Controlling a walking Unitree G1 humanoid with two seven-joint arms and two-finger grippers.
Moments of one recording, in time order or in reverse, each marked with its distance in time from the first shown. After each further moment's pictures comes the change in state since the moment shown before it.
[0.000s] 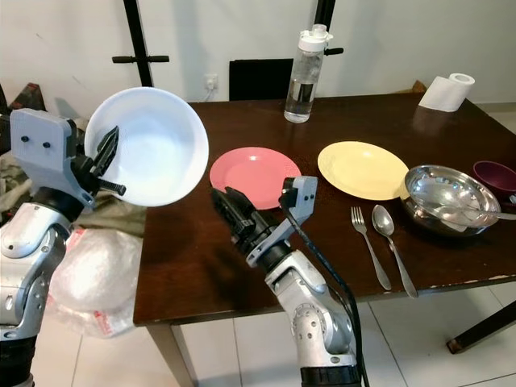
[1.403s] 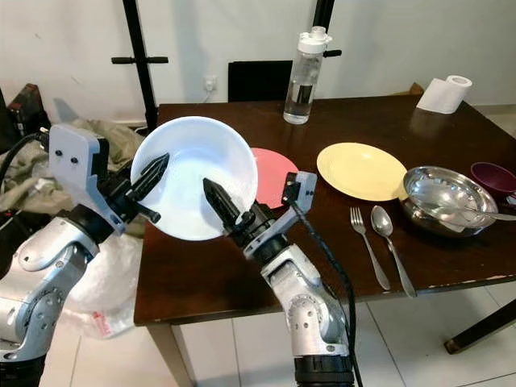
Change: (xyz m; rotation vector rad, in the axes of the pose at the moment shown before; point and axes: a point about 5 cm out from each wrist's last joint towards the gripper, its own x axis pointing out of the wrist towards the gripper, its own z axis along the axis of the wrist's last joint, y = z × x) left arm -0.013 -0.043 0.003 -0.218 0.049 -0.313; right arm 0.007 -0.008 0.003 0.122 -0.055 -0.003
